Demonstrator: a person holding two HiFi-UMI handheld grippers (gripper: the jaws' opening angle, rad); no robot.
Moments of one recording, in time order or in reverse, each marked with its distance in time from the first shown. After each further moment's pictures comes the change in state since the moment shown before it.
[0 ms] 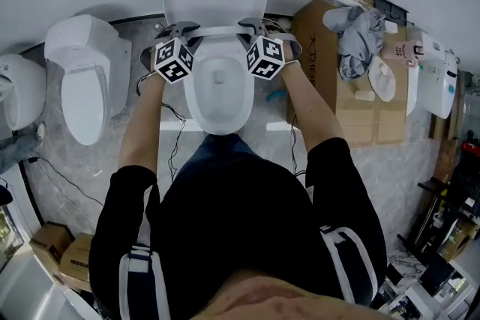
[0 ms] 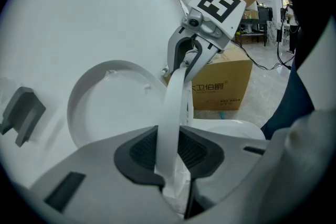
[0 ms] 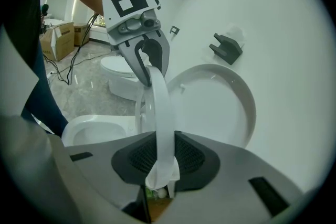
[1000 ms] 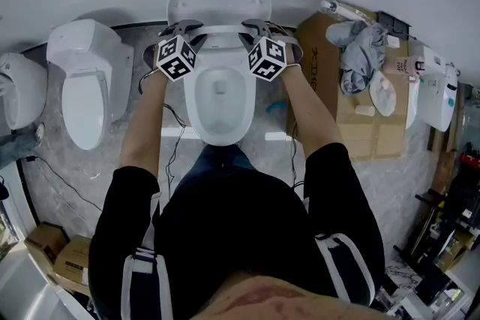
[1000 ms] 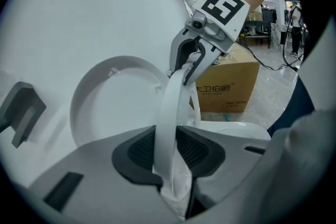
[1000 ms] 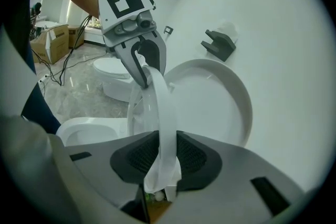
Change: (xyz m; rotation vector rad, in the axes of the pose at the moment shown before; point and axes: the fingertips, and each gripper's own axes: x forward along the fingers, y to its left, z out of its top) left arm 0.017 0.037 0.002 -0.031 -0.011 0.017; right arm 0.019 -0.036 0.001 0.036 -0.010 -0.025
